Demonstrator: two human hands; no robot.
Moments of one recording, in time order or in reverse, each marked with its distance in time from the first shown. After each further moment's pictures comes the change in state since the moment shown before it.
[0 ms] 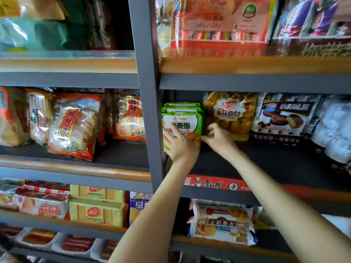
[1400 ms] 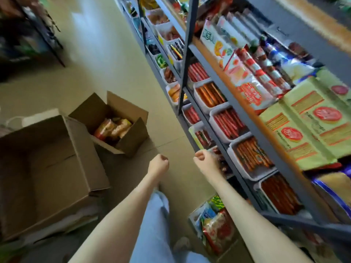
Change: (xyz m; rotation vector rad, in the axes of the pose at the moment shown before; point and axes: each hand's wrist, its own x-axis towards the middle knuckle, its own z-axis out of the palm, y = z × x) left_hand -0.252 -0.609 -0.187 -0.288 -0.035 -1.228; right_hand -0.353 -0.215 0.482 0.048 -1.130 -0.140
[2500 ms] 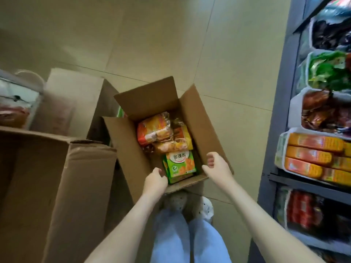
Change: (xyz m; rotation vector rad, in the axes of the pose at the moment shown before) left_hand 0.507 -0.155 -0.193 -0.323 0.220 -0.644; right_hand 0.544 -0.188 0.404 -0.504 -0.661 -0.178
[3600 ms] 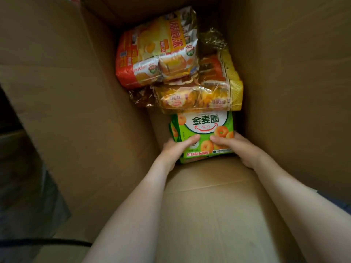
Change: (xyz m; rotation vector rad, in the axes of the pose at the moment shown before) left_hand 0.281 -0.124 0.202 -0.657 -0.338 -0.337; right_hand 0.226 0.168 0.184 0.510 -0.440 0.378
